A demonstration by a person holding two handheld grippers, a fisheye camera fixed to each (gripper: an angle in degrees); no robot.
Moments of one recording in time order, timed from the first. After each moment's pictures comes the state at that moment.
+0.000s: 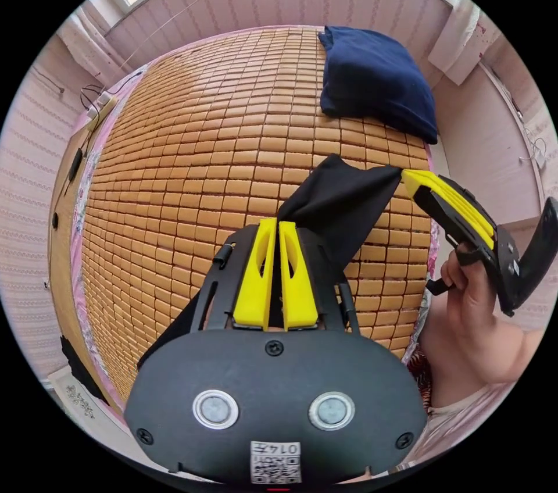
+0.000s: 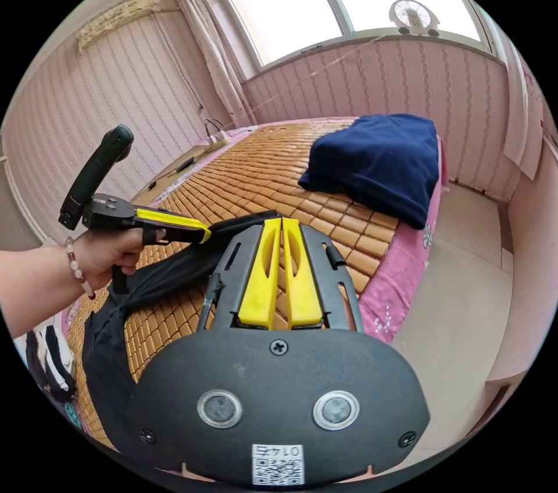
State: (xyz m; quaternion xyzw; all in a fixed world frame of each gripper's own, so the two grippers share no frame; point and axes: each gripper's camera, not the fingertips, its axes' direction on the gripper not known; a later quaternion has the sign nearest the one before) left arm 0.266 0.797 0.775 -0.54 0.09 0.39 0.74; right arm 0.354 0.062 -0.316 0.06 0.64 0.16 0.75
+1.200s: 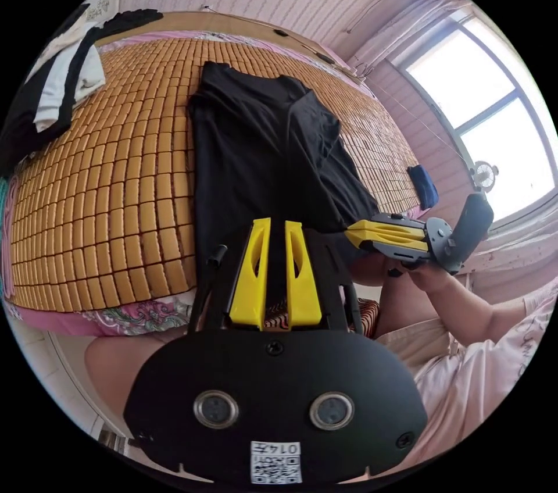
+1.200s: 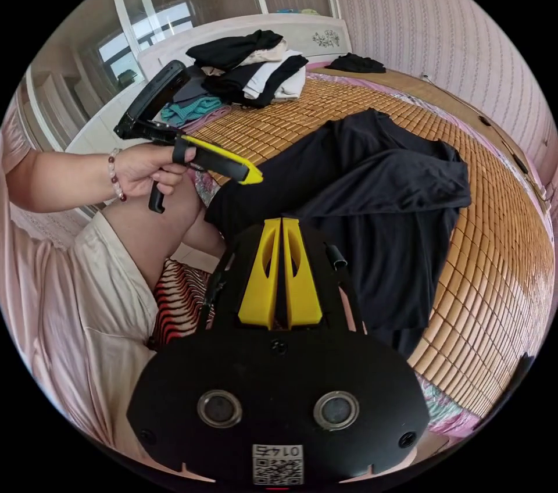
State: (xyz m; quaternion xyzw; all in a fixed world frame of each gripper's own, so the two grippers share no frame) left arm -0.166 0.539 0.109 -0.42 -0.09 -0.14 0.89; right arm 0.081 0.497 0.035 -0.44 0.14 -0.13 0.88
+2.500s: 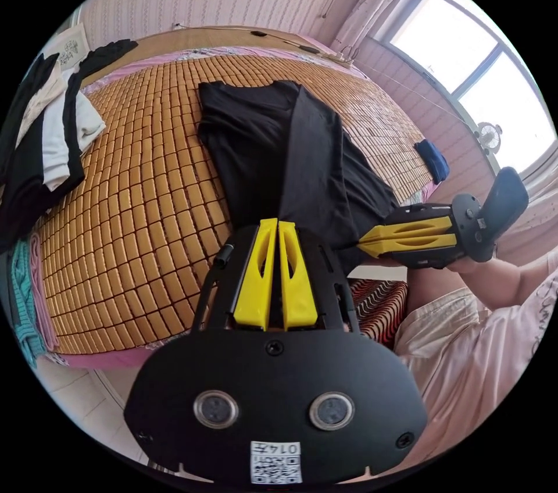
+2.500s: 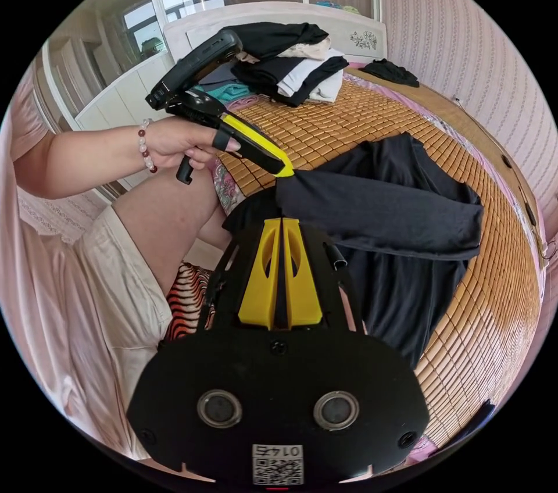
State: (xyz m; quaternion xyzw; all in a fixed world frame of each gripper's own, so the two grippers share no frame) left arm -0.197 0.352 -0.010 -0.45 -0.10 -0.05 0.89; right arm 0.201 0.530 0.103 -0.51 0.10 -0.19 0.83
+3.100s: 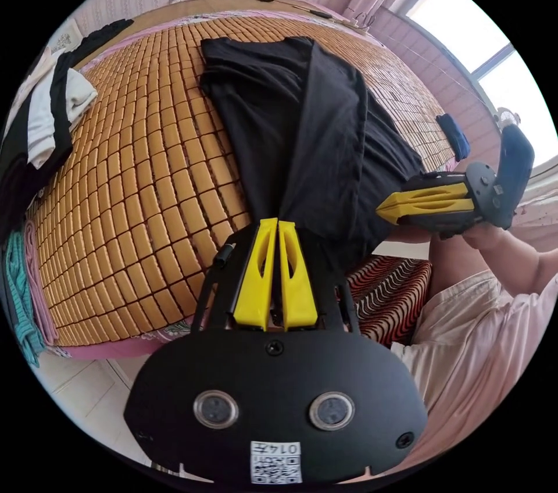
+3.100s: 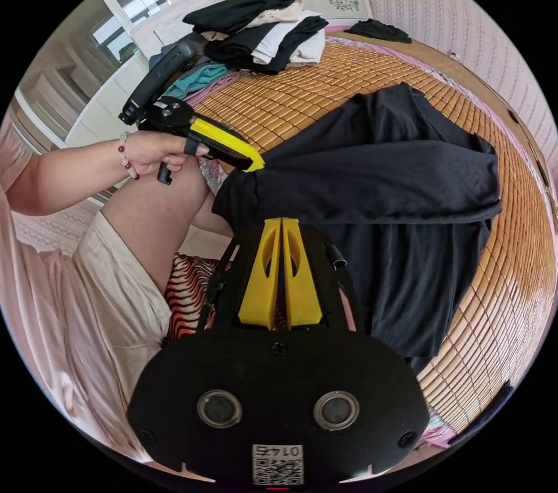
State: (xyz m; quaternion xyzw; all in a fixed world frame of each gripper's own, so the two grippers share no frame) left arm -0.215 0.371 -0.007 -0.51 -0.12 -0.05 0.85; right arm 0.304 0.414 0.117 -0.53 0.13 -0.12 0.83
